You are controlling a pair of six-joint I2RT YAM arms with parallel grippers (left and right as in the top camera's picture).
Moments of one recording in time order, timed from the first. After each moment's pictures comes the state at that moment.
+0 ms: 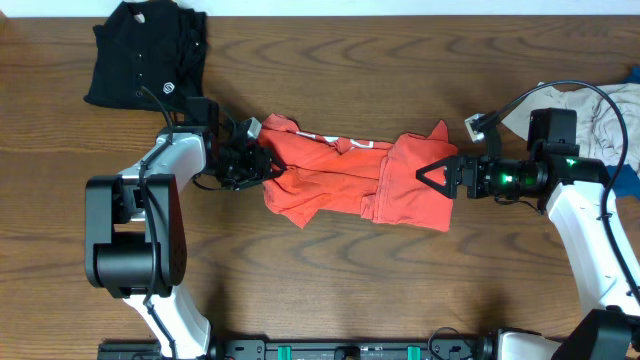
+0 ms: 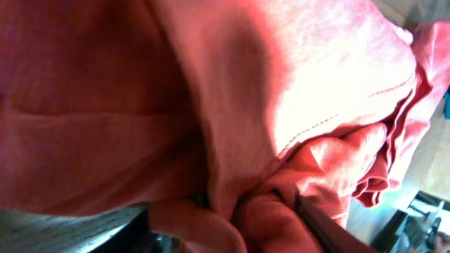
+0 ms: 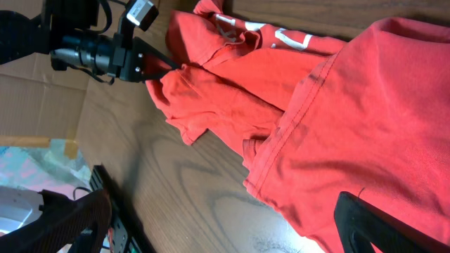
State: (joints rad) left arm 0.00 1.95 1.12 -0.60 0.71 -0.09; right arm -0.11 1.43 0.99 -0.78 -0.91 -0.10
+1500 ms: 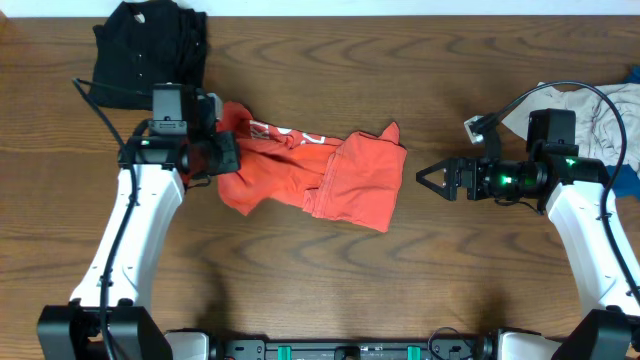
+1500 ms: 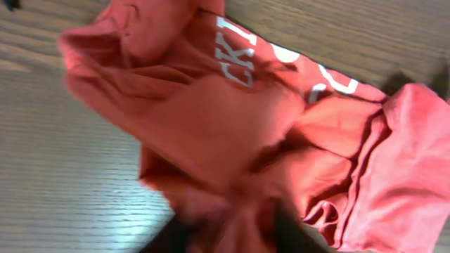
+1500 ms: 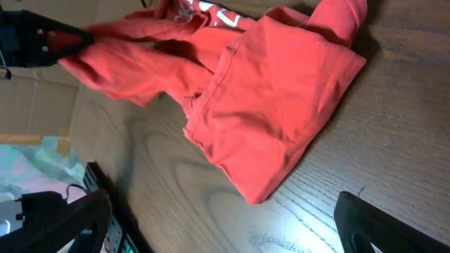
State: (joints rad) left arm -0.03 1.48 1.12 -0.75 0.21 -0.21; right arm -0.11 1.43 0.99 -0.80 -0.88 -0.11
